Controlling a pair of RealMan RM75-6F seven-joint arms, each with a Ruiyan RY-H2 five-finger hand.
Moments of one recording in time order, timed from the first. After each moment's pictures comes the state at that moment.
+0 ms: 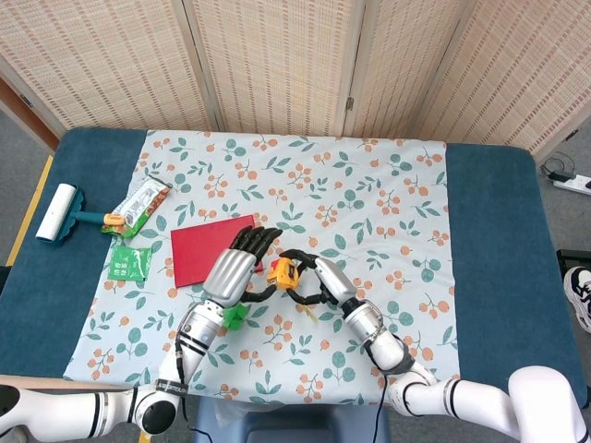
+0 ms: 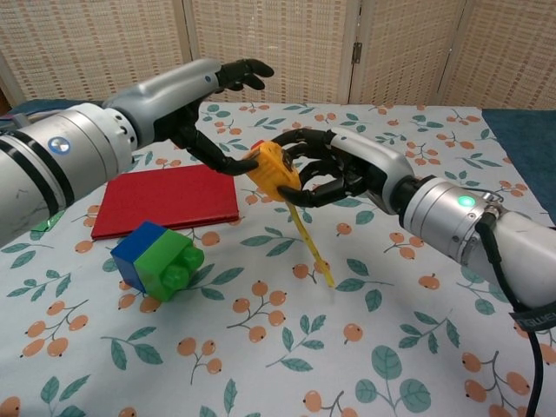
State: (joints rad) left arm -0.75 -1.66 -0.28 -1.71 1.13 1.15 0.39; right arm 0.71 -1.80 0.23 -1.29 -1.38 0.96 0.59
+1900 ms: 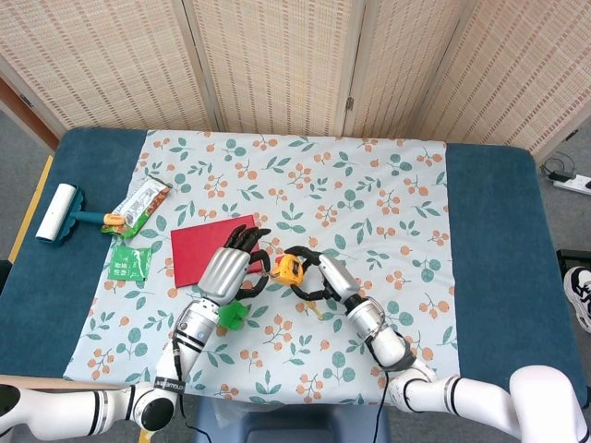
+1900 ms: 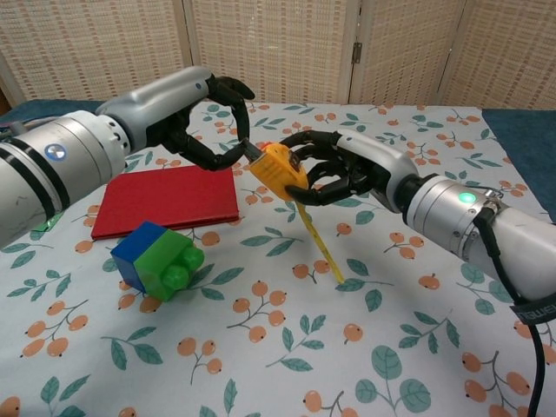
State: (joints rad) left arm -0.75 -1.66 -0.26 -1.66 1.13 1.17 0.35; right arm 0.71 -1.80 0.24 -1.28 -1.34 0.94 0.56
